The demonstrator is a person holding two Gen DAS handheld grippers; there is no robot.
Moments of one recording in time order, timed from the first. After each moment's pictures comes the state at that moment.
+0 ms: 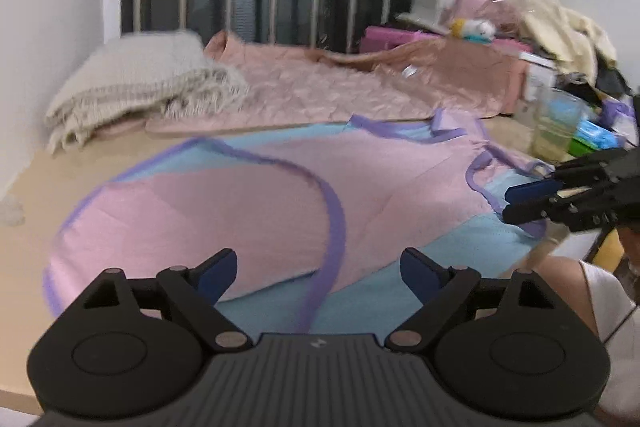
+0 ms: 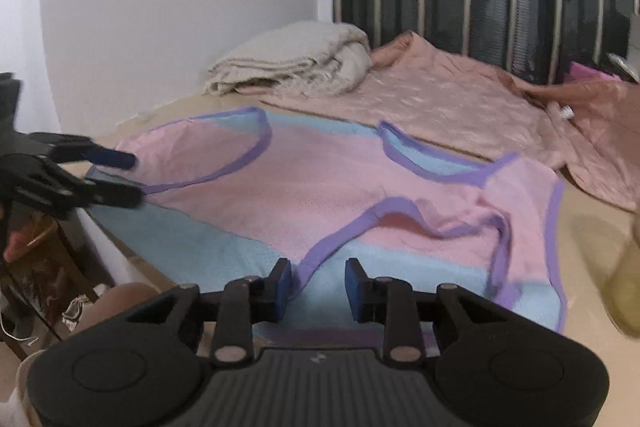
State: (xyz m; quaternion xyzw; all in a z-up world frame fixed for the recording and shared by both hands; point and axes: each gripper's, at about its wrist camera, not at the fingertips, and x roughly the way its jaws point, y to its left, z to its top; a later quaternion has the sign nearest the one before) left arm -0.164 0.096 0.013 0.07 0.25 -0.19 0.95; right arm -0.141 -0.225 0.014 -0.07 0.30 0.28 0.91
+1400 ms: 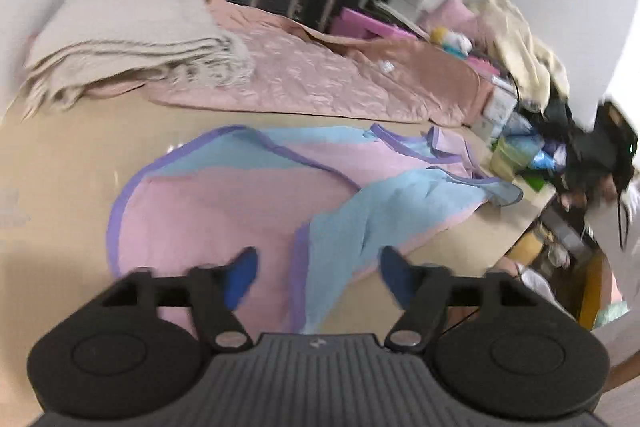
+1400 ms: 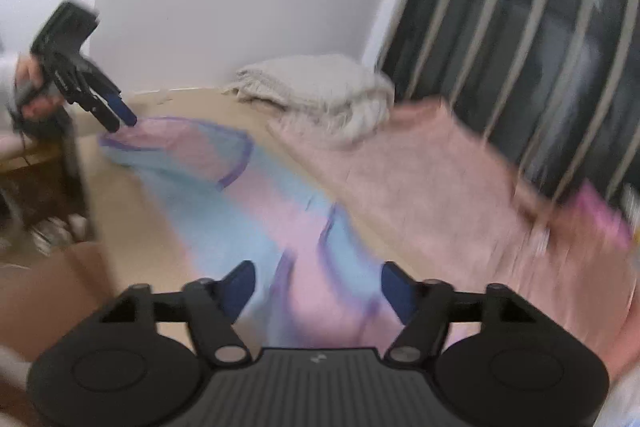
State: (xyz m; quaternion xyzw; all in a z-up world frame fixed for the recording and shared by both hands) left arm -0.090 0.216 0.041 -0.05 0.35 -0.29 0.89; right arm -0.099 -0.278 0.075 -0.21 0.24 0.34 0.88
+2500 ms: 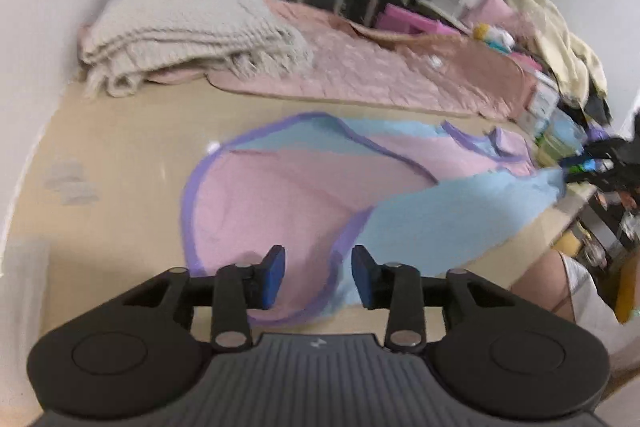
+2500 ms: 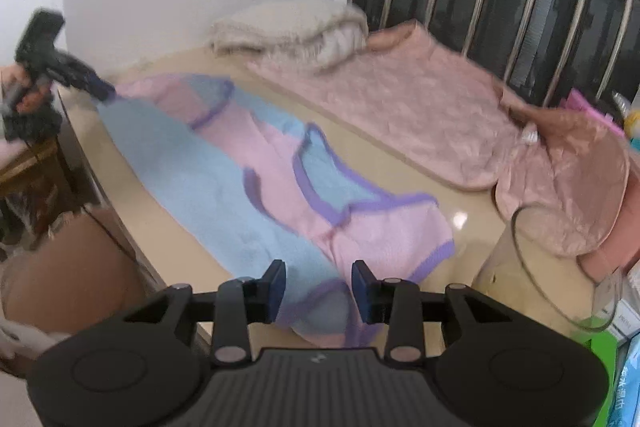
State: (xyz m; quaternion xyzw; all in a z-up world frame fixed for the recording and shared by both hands) left arm -0.082 0.252 0.033 -0.04 0.35 -0.24 0.91; right arm -0.110 -0.311 0.062 -0.17 0.31 0.31 0.88
